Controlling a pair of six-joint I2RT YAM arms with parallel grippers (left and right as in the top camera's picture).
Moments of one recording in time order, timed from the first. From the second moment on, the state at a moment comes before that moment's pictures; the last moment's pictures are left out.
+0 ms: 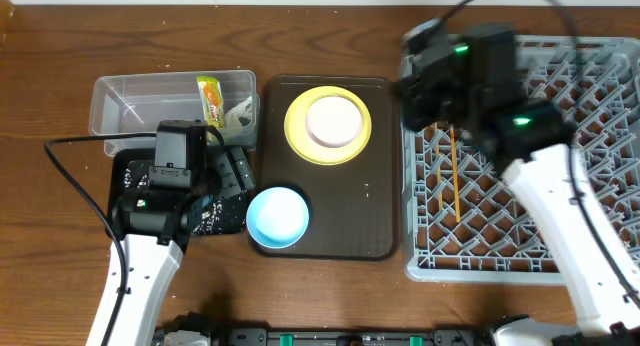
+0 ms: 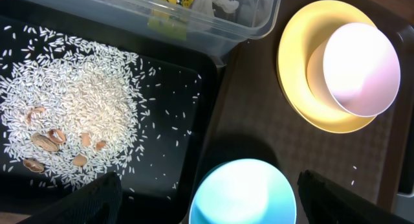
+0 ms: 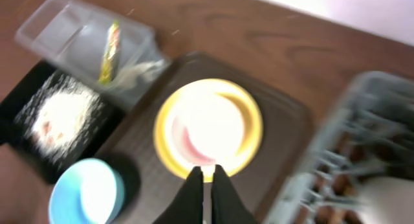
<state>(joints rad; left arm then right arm) -0.12 1.11 0.95 -0.84 0.01 -0.46 0.37 1.50 1.44 -0.68 -0.32 0.01</state>
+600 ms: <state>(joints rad) -0.12 1.11 0.95 -0.84 0.01 -0.46 0.62 1.90 1.44 -0.47 -0.16 -0.12</state>
